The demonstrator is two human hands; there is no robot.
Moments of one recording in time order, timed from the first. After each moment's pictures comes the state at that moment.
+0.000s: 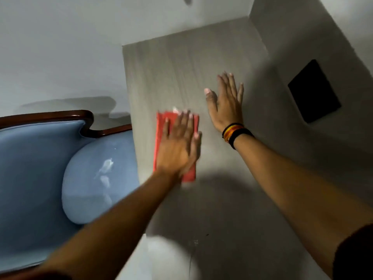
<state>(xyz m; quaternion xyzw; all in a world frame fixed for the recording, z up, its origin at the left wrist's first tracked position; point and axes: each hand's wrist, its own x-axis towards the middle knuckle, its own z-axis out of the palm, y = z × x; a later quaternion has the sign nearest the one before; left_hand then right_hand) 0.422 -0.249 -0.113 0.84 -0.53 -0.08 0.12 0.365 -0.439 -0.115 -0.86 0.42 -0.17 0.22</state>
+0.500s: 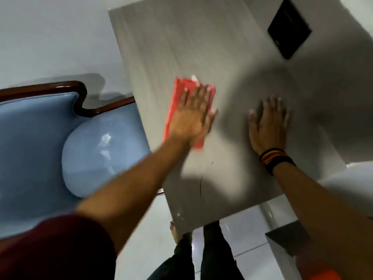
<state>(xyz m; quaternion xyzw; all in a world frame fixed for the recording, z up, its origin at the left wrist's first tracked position) 0.359 -0.196 -0.101 0.76 -0.64 -0.06 0.06 0.150 -0.298 -0.131 -0.80 0.57 -0.15 0.12</state>
